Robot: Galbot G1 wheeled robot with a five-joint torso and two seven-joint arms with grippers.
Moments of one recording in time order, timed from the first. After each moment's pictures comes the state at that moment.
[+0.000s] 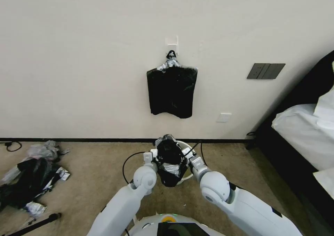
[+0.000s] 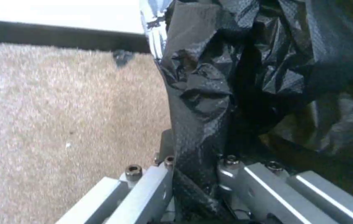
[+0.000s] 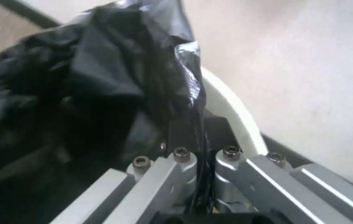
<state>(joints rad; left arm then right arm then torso) 1.09 -1.22 0.07 -1.94 -0.91 0.56 -0.73 -1.04 0.85 -0.16 2.18 0.53 -0.66 0.51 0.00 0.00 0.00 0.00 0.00</state>
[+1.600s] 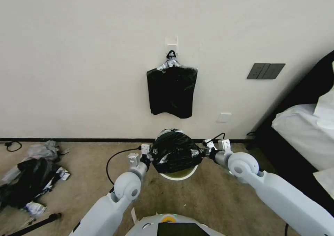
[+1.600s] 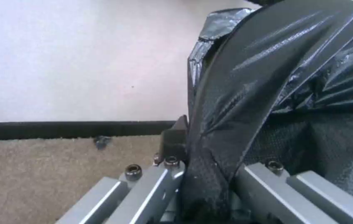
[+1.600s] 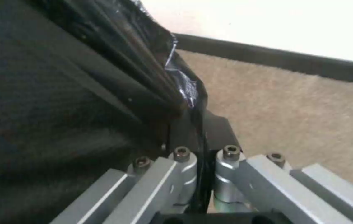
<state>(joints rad) 1.24 -1.10 -0.07 -2.12 -0.75 0.36 -0.41 -1.06 0.65 0.15 2.07 1.21 -0.69 0.36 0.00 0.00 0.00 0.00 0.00</state>
